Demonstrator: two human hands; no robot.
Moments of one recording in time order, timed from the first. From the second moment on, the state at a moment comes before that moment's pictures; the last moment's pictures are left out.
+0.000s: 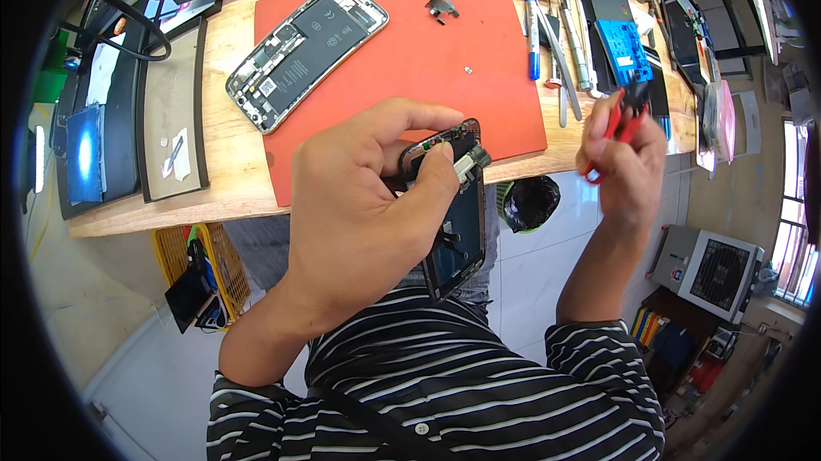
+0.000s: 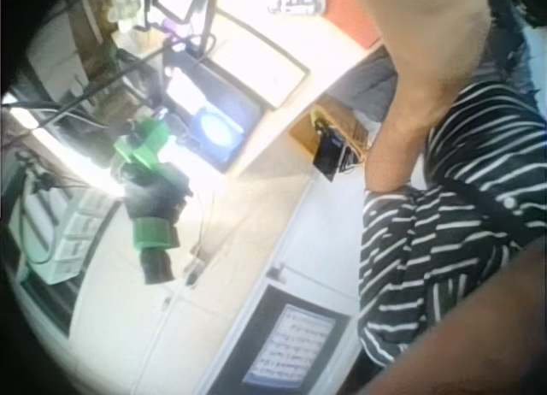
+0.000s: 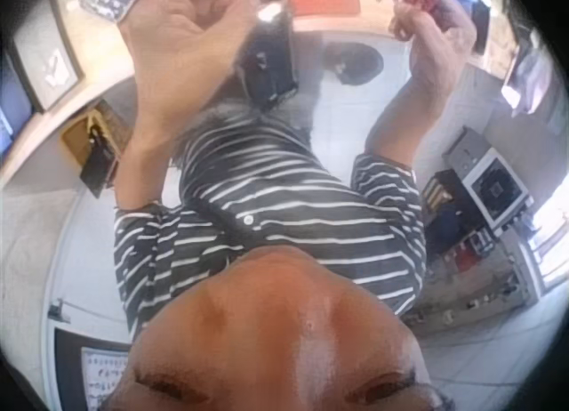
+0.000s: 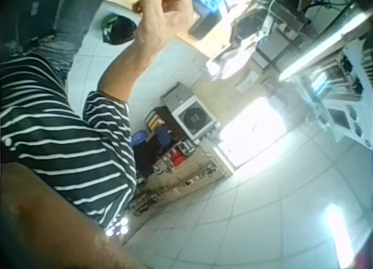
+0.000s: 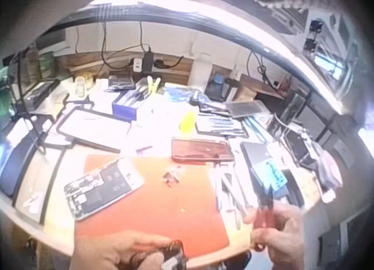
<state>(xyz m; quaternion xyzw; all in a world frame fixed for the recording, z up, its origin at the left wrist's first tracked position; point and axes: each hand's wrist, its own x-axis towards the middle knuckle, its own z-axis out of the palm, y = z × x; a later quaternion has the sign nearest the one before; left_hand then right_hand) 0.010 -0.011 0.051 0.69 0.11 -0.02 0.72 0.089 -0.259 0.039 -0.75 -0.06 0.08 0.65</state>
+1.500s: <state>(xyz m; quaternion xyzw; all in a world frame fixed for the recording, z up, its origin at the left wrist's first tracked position) 0.034 -0.043 0.053 0.76 0.05 -0.03 0.65 0.062 -0.228 0.042 -0.86 -0.20 0.05 0.46</state>
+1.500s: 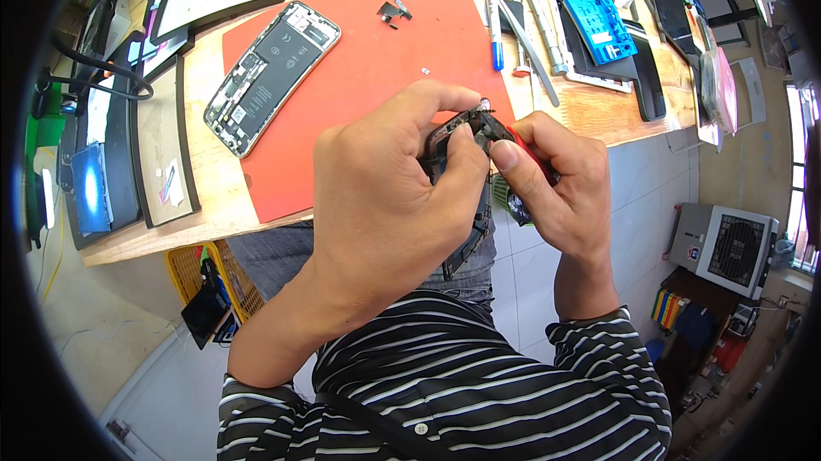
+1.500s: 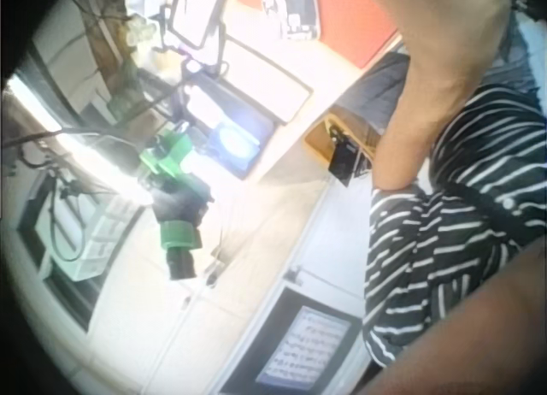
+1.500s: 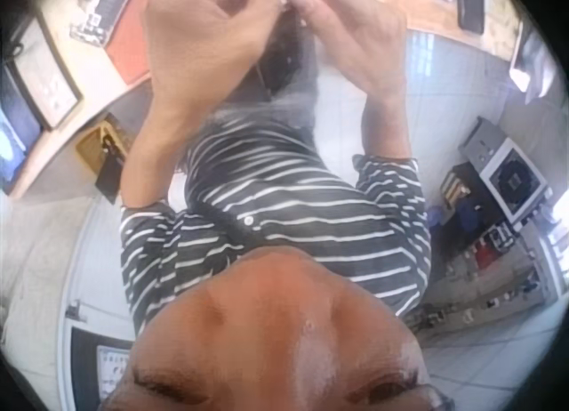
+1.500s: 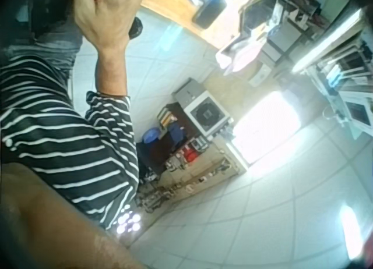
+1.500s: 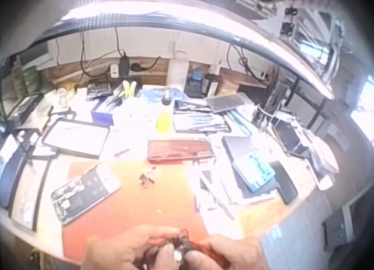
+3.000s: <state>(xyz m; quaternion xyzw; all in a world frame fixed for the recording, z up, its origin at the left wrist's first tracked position) 0.041 -0.027 0.049 0.63 0.01 -0.06 0.78 0.073 -0.234 0.055 -0.83 -0.19 0.14 0.50</state>
